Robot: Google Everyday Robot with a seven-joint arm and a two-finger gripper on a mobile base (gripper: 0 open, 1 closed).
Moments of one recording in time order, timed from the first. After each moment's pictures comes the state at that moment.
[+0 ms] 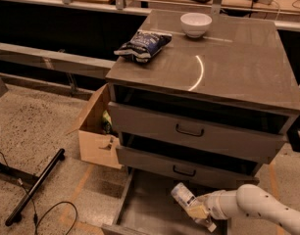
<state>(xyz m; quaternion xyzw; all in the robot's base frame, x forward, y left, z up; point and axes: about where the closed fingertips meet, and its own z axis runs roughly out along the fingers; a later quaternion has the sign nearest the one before) 0.457 -0.184 0.387 -0.31 0.89 0.24 0.23</state>
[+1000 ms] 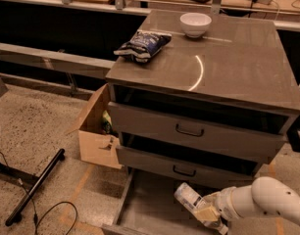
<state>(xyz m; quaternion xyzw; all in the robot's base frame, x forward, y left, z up) 0.421 -0.189 0.469 -0.35 0.88 0.24 0.21</state>
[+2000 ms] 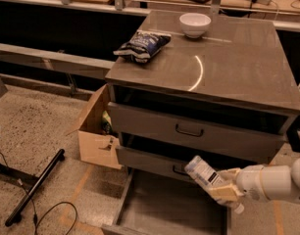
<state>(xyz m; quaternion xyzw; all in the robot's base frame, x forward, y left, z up) 0.438 -0.209 0.609 -0.36 0.85 0.25 0.30</state>
